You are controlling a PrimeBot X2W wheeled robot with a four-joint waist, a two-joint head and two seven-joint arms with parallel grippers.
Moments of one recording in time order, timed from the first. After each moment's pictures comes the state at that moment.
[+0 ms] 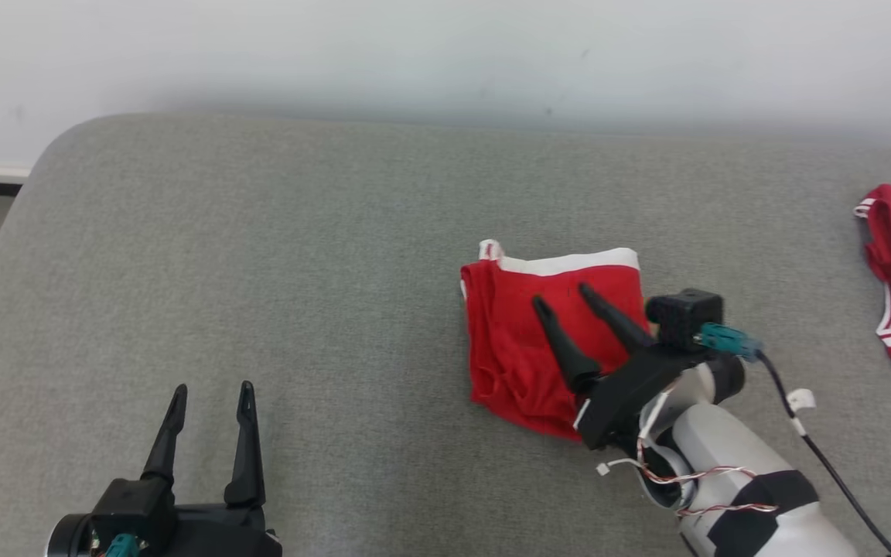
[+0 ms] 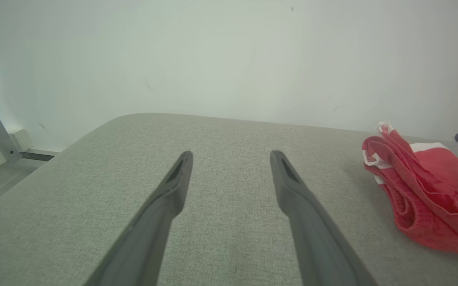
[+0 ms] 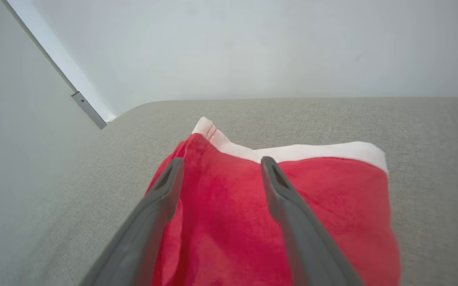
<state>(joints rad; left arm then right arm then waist) -0.10 0.05 -0.02 0.19 -0.17 -0.08 -0.26 -0.59 -0.24 0.52 0.62 0.63 0.13 -0.12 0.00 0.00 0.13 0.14</state>
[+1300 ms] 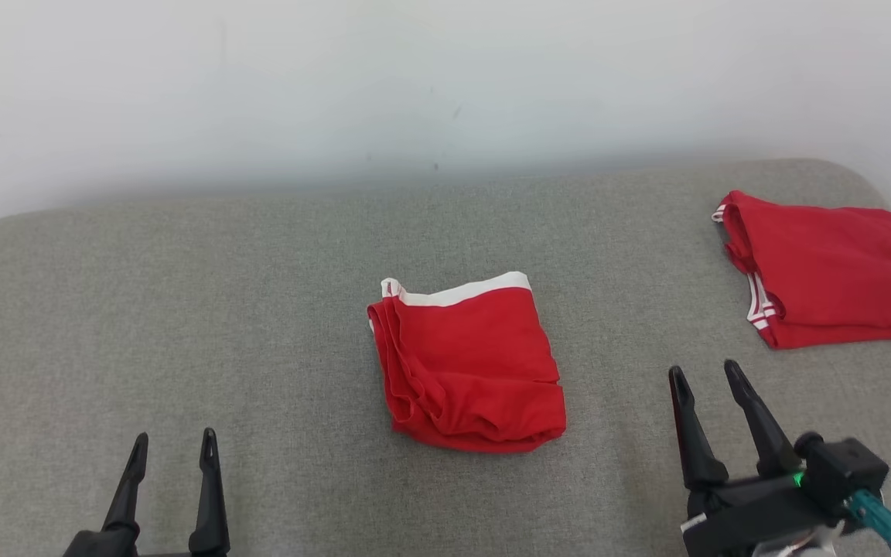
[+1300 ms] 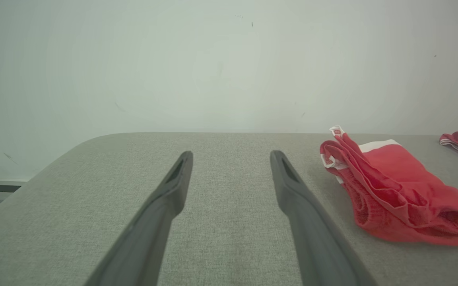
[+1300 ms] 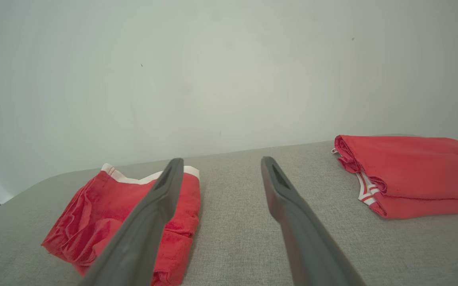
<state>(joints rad) 0.00 0.05 0.07 0.14 -0.11 -0.11 -0.26 -0.10 -0.22 0.10 0.19 0.35 0.13 -0.26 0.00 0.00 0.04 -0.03</state>
